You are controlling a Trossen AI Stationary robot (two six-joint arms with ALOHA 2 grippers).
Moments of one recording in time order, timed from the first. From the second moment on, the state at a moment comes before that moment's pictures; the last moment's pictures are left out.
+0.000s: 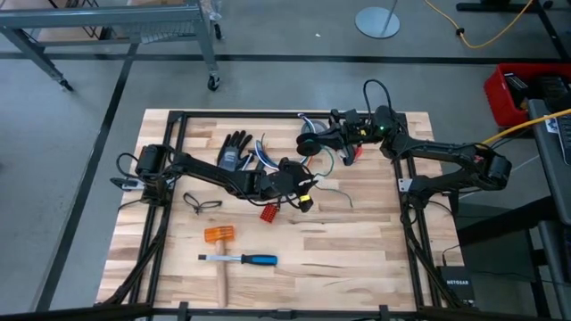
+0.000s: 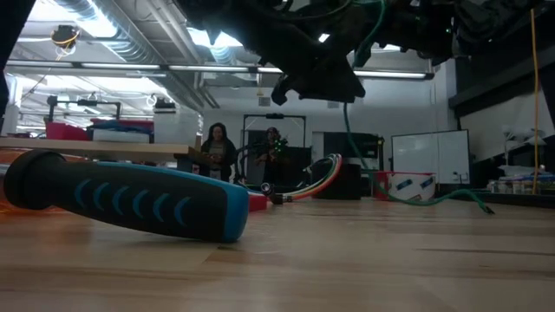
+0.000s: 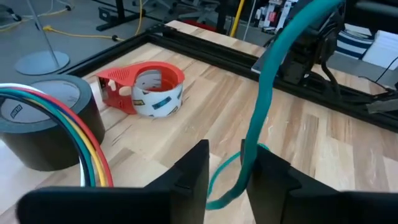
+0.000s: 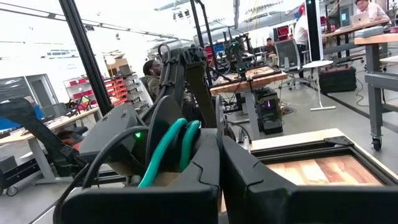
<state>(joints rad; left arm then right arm) -0.08 1.90 1.24 0.26 -0.48 -0.33 -0.52 1.23 0.67 0.75 -0.70 0.34</state>
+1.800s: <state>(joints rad) -0.01 1.77 1.24 -0.42 -0.50 -0.85 -0.52 1.23 0.67 -0.05 -0.74 -0.04</state>
